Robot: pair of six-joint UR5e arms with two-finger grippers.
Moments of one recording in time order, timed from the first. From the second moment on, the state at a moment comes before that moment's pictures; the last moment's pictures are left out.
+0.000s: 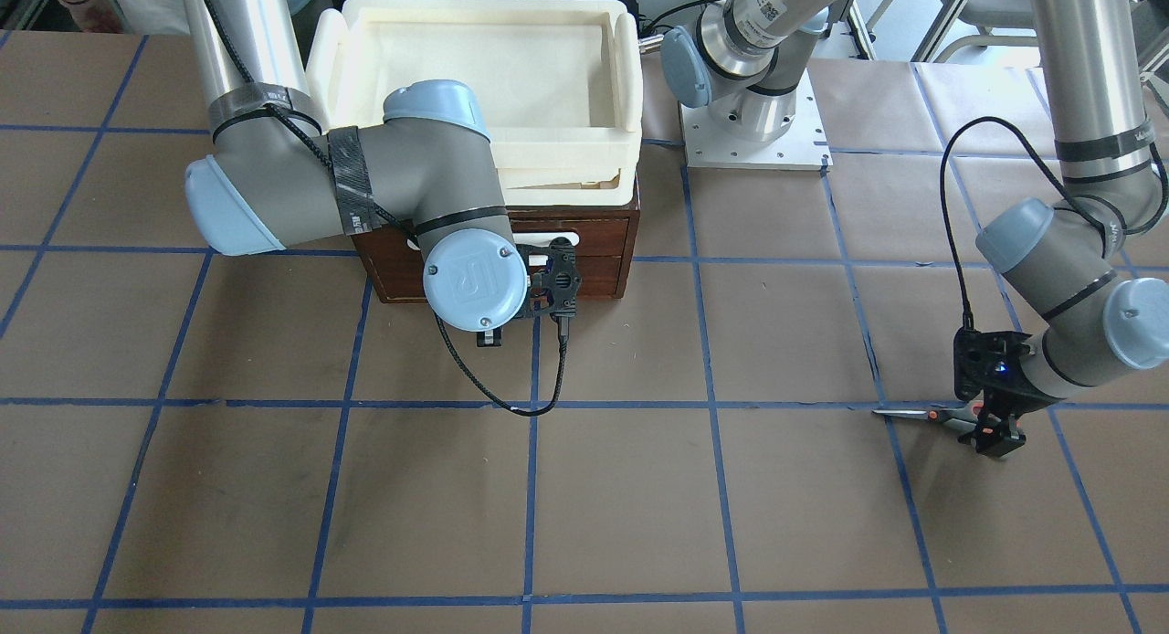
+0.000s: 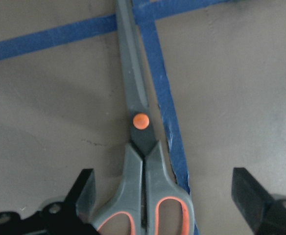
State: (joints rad) left arm -1.03 -2.08 -1.76 -0.93 1.65 2.33; right arm 1.88 -1.08 1.42 -1.38 -1.46 -1.34
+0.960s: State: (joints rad) left arm -1.04 -2.08 -1.77 -0.93 1.60 2.33; right arm 1.87 -0.99 1.26 -1.42 -1.49 -1.37
